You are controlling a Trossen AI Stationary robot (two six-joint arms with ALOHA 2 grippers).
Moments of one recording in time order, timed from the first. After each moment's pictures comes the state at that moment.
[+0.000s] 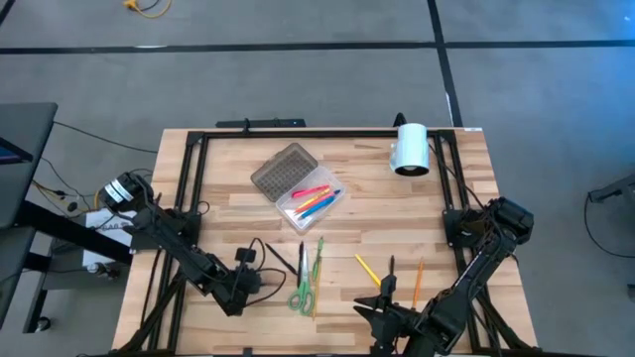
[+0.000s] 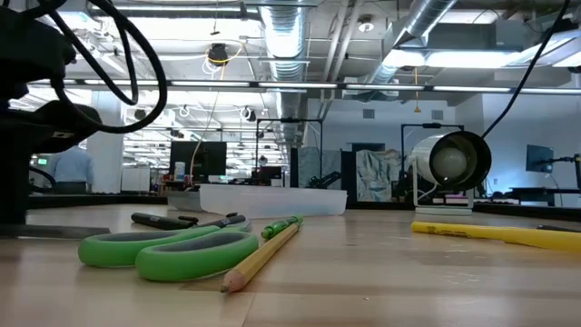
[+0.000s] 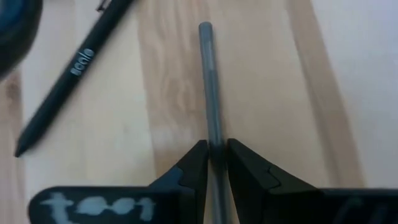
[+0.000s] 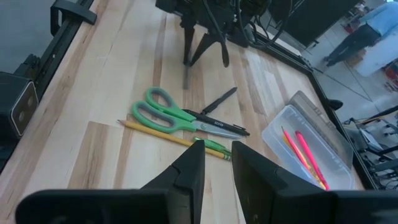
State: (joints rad) left arm -0.75 1.60 0.68 -0.32 -0.38 -0.51; right arm 0.94 1.87 1.38 -0.59 1.00 0.39
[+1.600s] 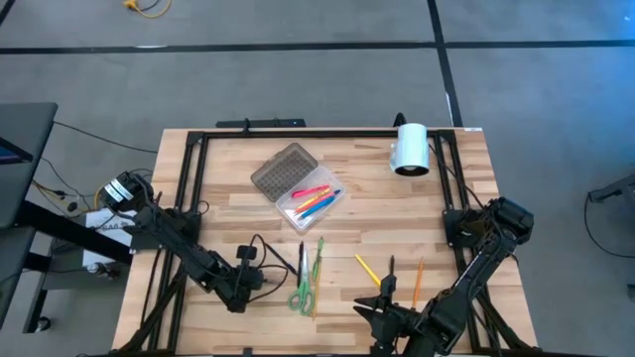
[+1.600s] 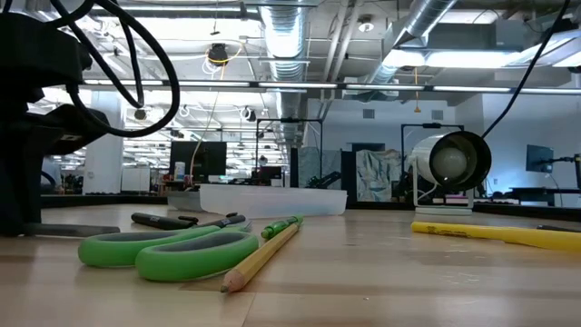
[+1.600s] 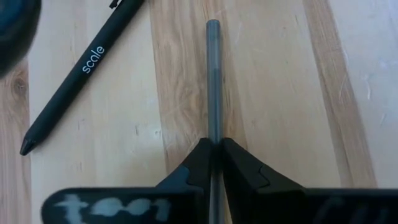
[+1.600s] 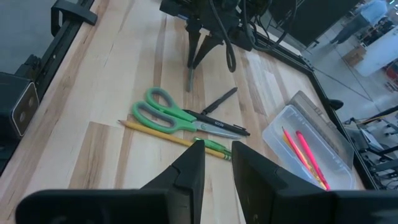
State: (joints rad) left arm -0.72 1.60 0.68 -0.32 -0.34 -0.52; right arm 0.94 1.87 1.38 -0.59 1.00 0.39
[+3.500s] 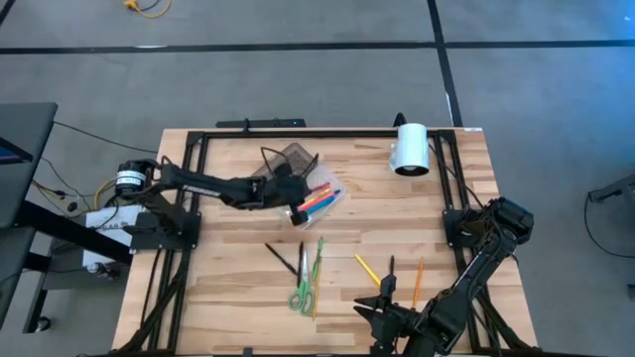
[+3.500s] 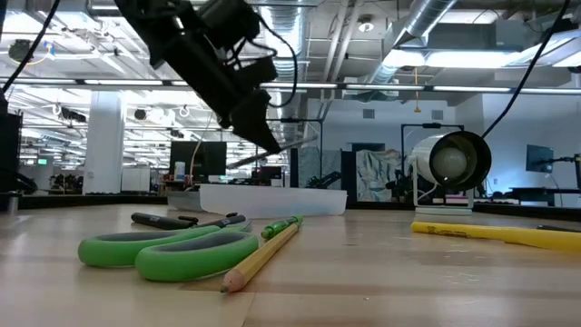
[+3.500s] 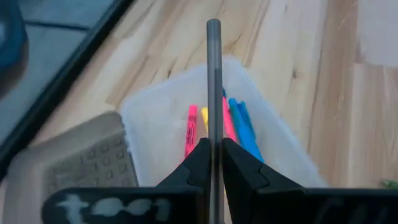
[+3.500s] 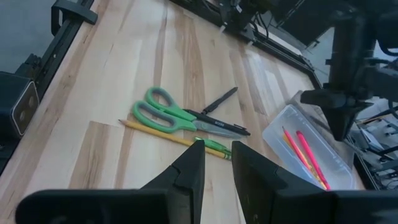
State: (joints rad) left arm 0.10 1.60 0.87 0.05 -0.31 -0.02; right arm 0.94 1.87 1.38 -0.59 0.99 0.39
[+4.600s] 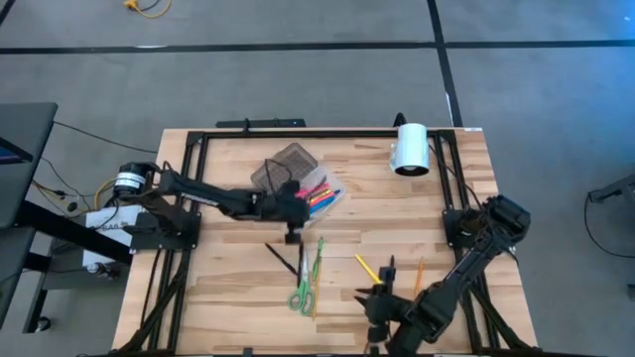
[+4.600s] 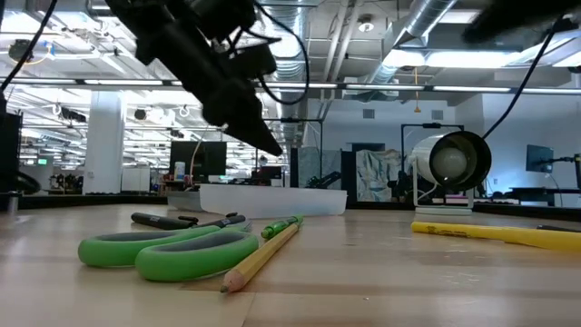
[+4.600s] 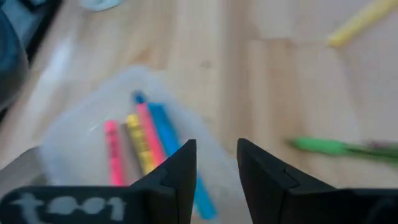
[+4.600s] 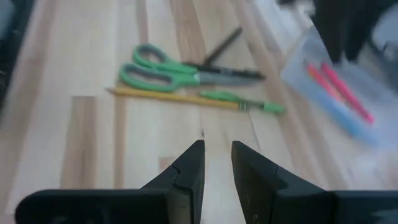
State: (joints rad) left arm -0.03 1.60 0.85 0.05 -0.21 0.13; right arm 0.87 1.87 1.29 -0.63 0.85 0.69
